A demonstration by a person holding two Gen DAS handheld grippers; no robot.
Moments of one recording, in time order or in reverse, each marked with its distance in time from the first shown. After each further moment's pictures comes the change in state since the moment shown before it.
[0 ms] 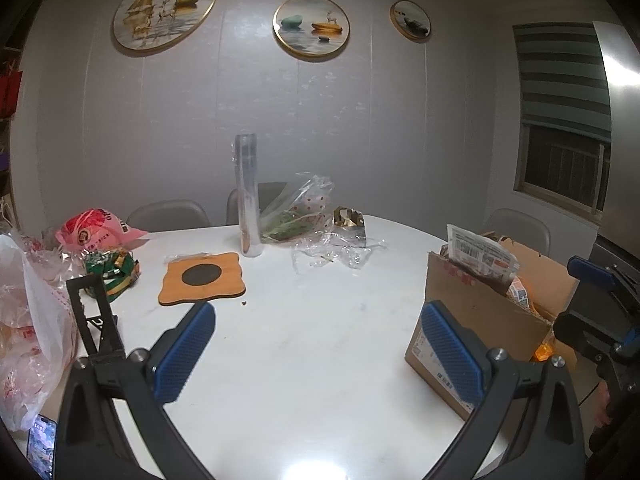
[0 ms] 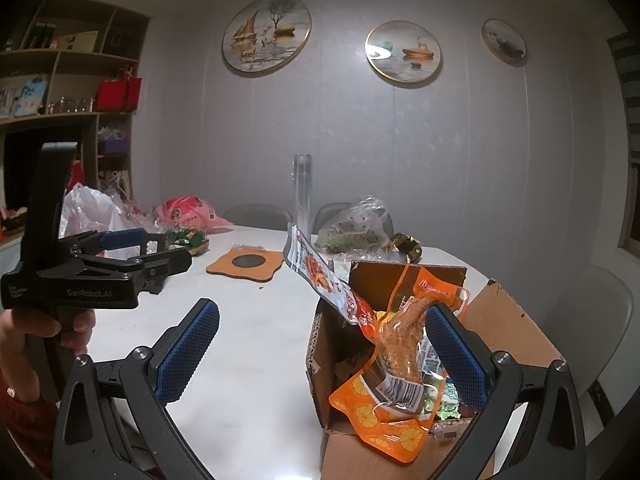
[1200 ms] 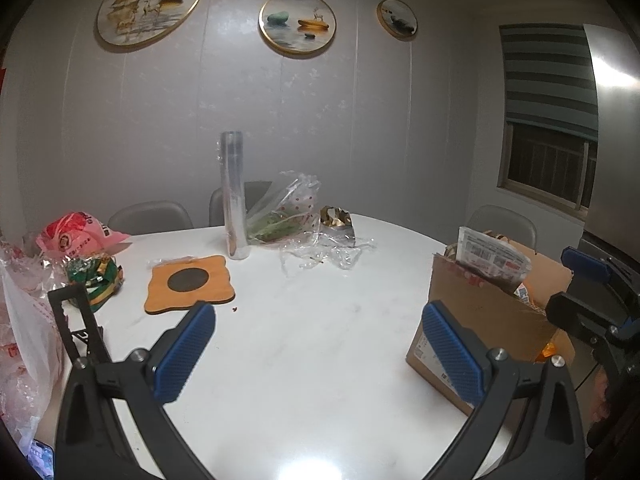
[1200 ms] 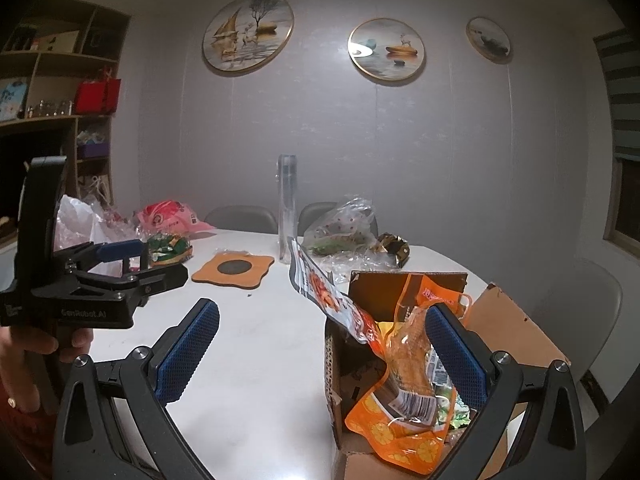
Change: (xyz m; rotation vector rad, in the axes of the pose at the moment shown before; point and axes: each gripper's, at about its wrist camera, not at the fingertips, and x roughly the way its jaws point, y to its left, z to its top) left arm 0.016 0.019 0.004 0.022 0.006 -0.084; right arm 0.016 0.019 0.013 0.031 0.008 -0.083
